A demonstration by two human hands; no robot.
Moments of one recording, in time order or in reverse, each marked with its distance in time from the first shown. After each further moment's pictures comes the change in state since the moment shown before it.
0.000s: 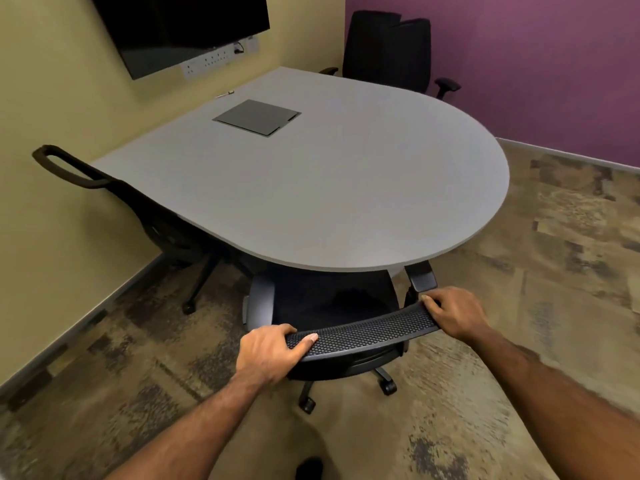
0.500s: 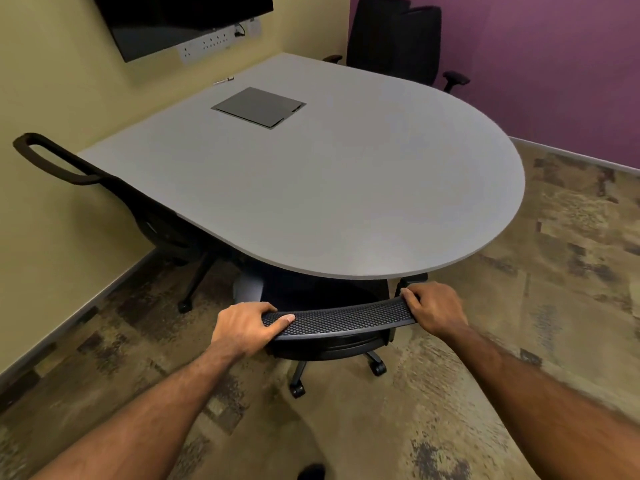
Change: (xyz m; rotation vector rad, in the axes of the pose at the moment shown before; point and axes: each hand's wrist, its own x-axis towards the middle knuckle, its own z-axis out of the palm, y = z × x) left_hand 0.088 -0.088 -0.013 0.003 -0.077 0.073; right_hand 0.065 -0.076 0.024 -0.013 0.045 -0.017
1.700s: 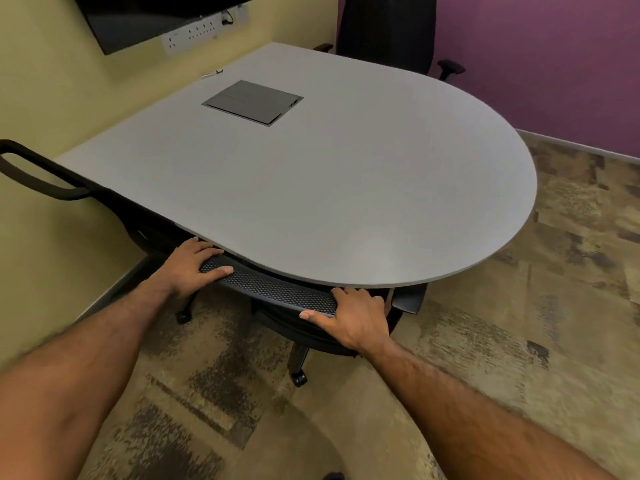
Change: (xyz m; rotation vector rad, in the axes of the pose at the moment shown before) left_hand 0.148 -0.202 -0.061 -0.071 -0.218 0.056; right_hand 0.046 -0.212 0.040 -0.050 -0.130 -0.009
